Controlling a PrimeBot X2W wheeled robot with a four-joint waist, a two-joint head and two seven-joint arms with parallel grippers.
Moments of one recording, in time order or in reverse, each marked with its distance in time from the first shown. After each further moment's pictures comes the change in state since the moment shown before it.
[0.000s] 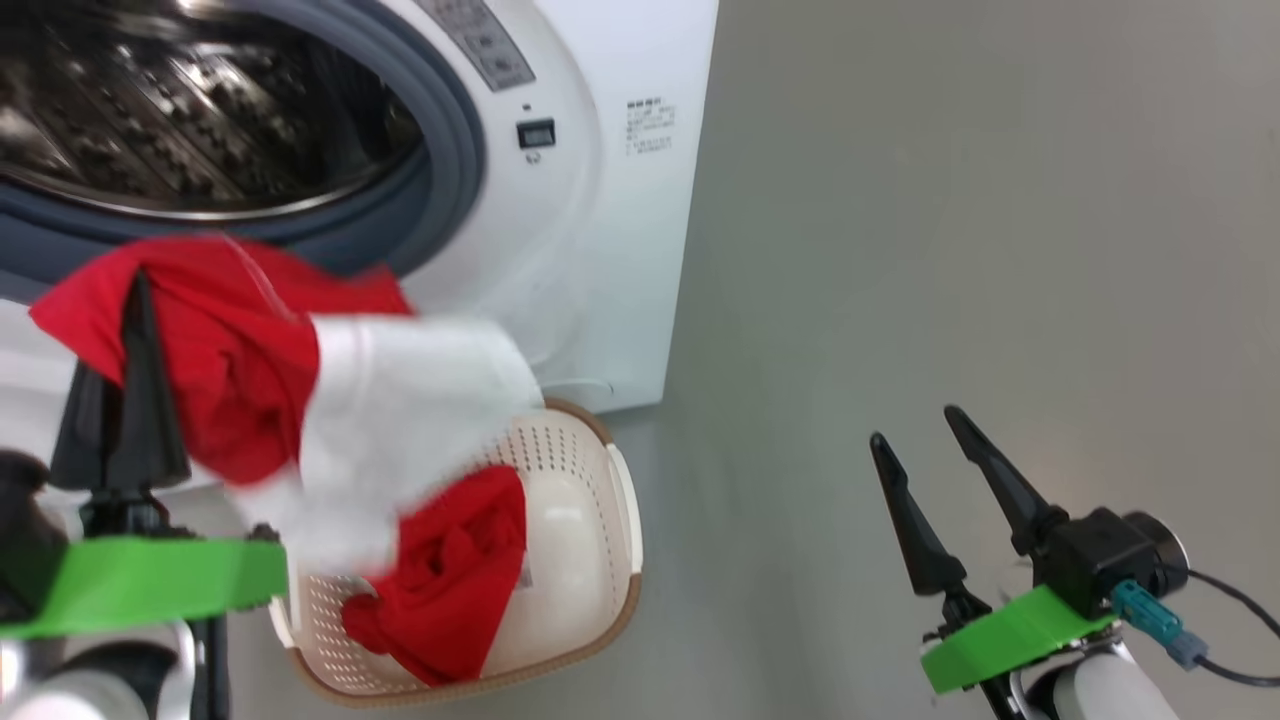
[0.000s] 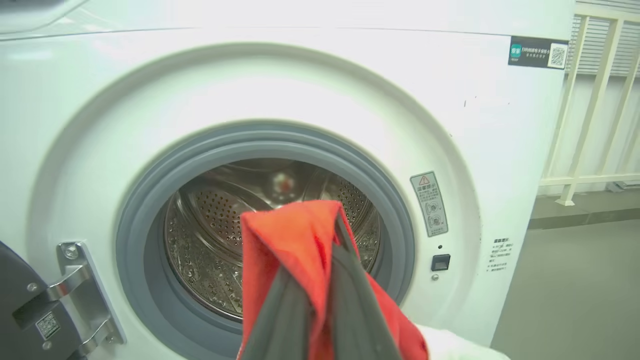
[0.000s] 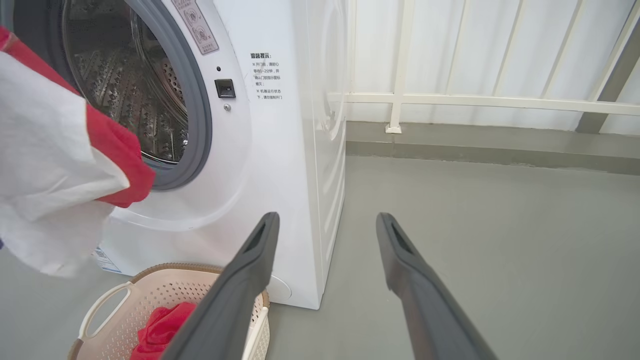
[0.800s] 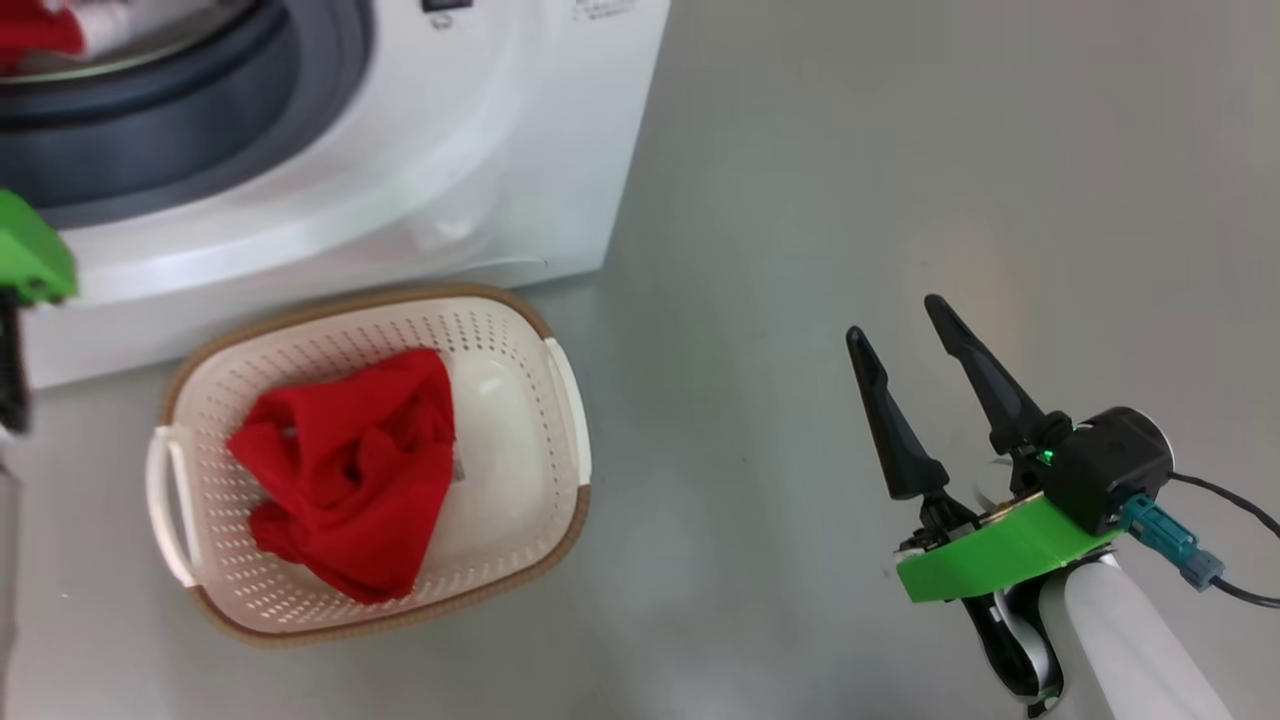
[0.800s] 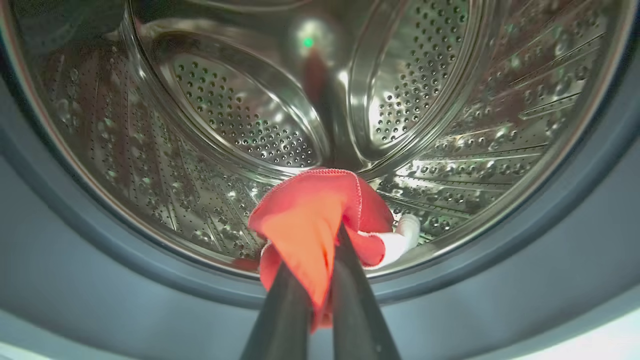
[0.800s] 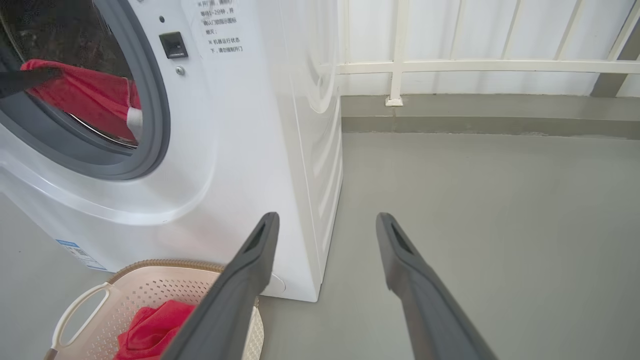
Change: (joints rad) left arm -0.630 0.060 0.021 0.867 -0.042 -0.235 -0.042; right arm -0.146 0.003 0.039 -0.031 0.067 0.000 0.000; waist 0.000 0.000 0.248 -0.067
